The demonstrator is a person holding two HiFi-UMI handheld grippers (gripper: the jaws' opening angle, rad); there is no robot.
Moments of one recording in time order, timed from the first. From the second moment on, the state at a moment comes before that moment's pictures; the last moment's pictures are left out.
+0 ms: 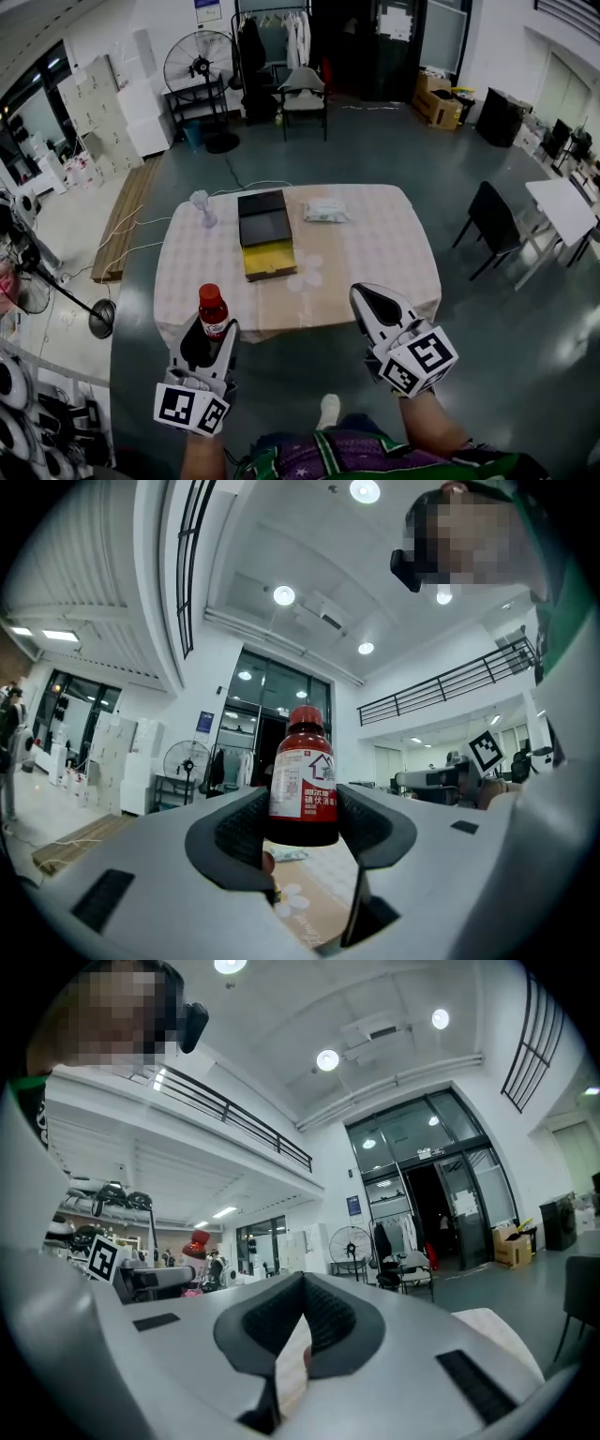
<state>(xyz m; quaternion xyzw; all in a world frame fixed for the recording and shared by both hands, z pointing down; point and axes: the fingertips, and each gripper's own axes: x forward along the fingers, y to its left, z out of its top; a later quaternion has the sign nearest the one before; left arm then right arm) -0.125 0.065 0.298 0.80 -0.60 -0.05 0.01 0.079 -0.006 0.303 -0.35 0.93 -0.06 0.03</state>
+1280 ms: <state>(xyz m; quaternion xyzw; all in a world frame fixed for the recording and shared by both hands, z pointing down) -0.137 -0.153 0.344 0.83 -0.56 0.01 0.05 0.019 -0.209 0.326 -0.36 0.93 -0.08 0.02</state>
